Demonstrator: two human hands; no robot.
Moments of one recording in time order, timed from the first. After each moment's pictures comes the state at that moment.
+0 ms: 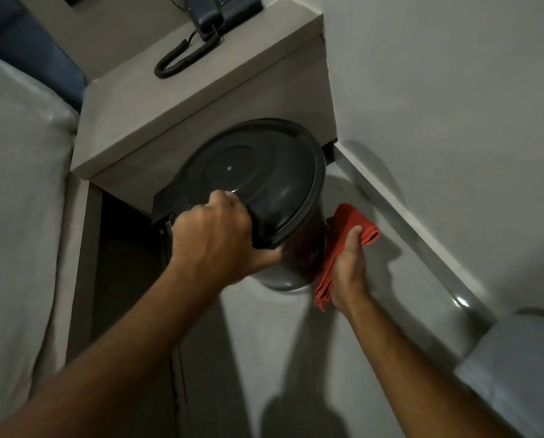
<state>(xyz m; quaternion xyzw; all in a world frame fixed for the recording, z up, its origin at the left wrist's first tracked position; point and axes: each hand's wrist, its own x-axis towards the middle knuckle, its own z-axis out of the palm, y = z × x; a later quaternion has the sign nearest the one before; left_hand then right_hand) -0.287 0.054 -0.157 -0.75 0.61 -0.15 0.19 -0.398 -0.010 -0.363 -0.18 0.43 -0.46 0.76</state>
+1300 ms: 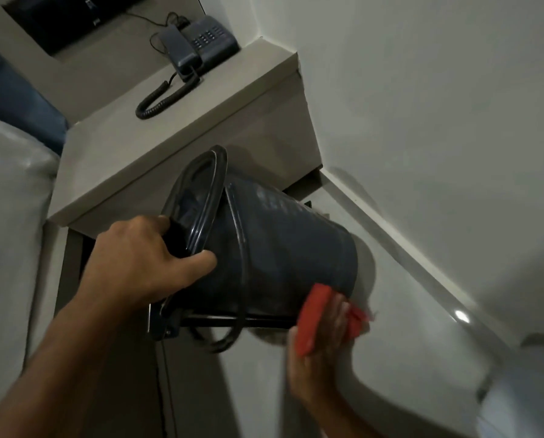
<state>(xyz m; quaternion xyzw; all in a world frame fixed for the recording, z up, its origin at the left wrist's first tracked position) -0.229 0.048 -0.108 -0.82 0.57 -0.01 -0.02 -0.361 0.088 -0.413 -0.61 0.60 -0.46 0.23</state>
